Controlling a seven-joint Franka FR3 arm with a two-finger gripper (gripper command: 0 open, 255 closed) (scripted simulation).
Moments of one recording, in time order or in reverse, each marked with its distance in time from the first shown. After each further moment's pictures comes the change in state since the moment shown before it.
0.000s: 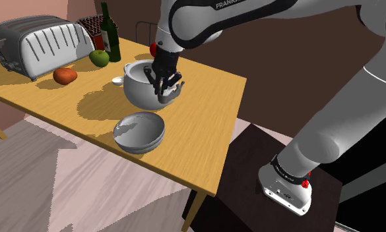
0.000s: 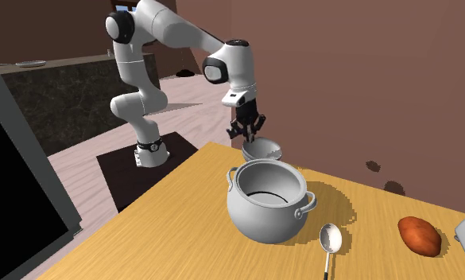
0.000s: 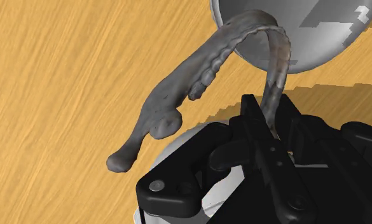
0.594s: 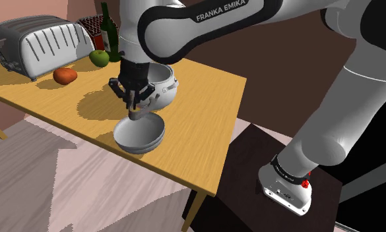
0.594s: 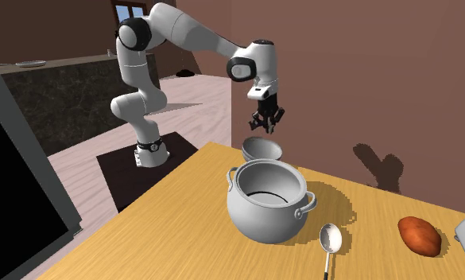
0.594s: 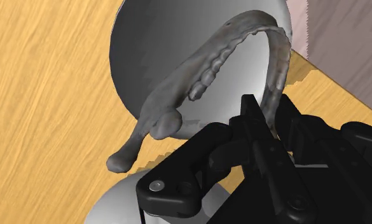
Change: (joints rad) arm 0.126 0.181 0.093 0.178 -0.150 0.006 0.289
